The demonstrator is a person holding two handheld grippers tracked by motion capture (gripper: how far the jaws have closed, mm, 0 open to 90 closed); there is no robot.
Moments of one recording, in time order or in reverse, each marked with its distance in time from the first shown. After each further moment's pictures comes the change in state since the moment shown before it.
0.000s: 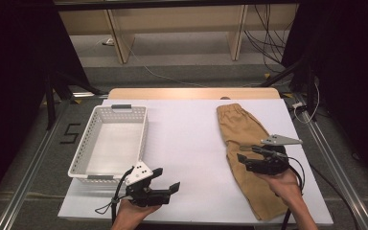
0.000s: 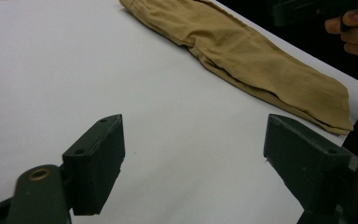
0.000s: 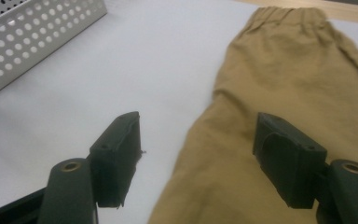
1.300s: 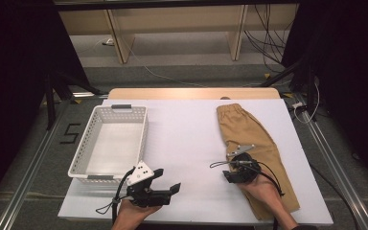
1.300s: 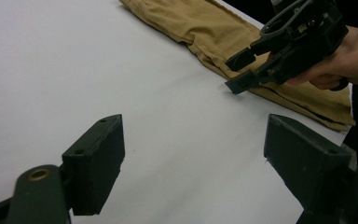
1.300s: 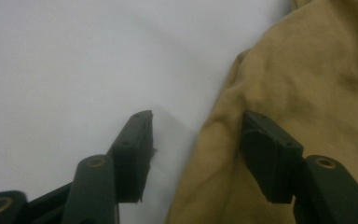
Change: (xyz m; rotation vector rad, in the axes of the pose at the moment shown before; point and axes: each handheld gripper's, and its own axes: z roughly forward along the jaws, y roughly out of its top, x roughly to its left) left arm -0.001 -0.001 0.002 0.013 -0.002 0.011; right arm 0.029 -0.026 0.075 0.353 -0.066 -0.173
